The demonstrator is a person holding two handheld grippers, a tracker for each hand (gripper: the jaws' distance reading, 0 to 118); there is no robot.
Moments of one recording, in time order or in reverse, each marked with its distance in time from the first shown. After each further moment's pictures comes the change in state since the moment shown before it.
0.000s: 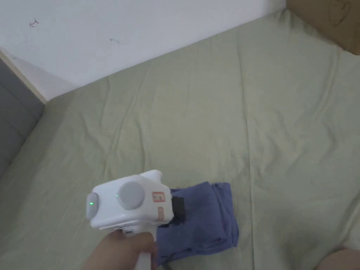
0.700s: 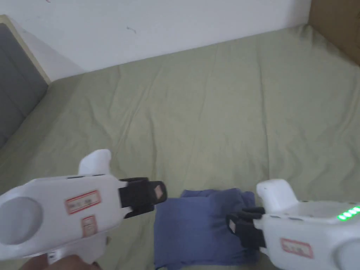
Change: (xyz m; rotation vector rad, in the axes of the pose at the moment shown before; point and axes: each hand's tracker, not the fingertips) left arm -0.107 -0.027 0.129 0.338 -0.388 0.136; right arm -0.091 0.039 -0.265 -0.314 0.299 -0.121
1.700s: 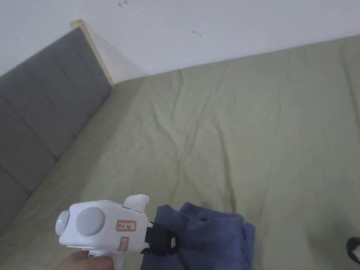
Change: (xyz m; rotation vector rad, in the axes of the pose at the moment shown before) left arm -0.220 0.040 -0.035 -0.346 0.246 -0.060; right arm 0.037 -0.023 0.021 0.240 0.068 -0.117
